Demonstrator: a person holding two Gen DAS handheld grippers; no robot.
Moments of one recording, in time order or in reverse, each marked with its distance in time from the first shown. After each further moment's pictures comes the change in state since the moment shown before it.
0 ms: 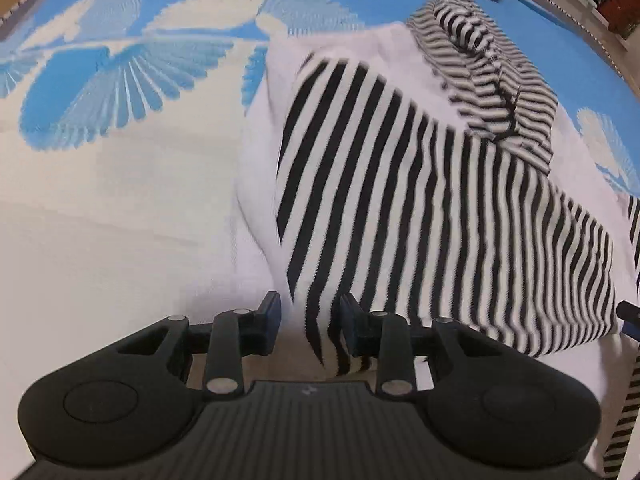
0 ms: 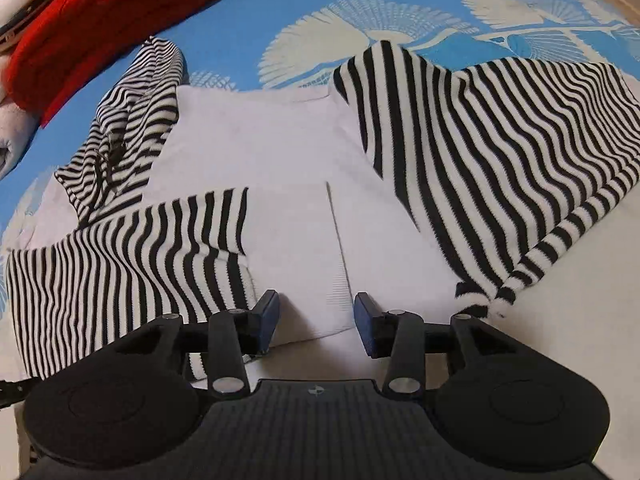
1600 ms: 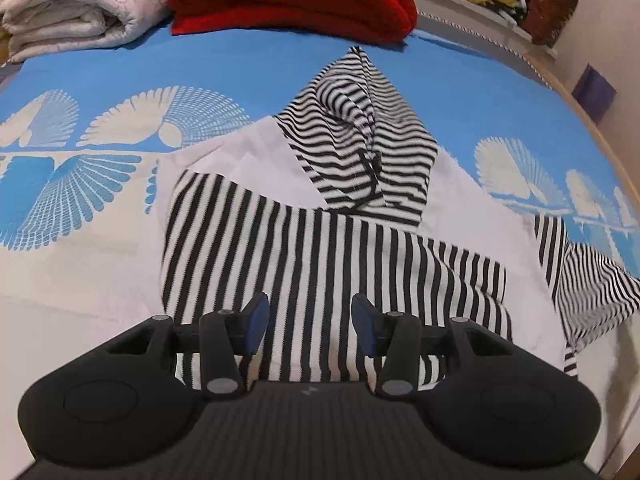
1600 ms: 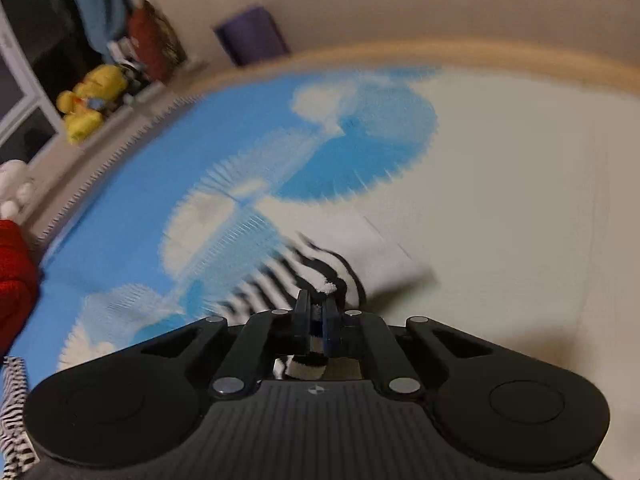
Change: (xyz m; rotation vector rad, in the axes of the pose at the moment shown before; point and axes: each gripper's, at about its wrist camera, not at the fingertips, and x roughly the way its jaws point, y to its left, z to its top) left arm -0.062 -0.077 0.008 0.115 -0.184 -0.116; right arm -0.080 -0.246 0.080 0.488 -0.498 -0.205
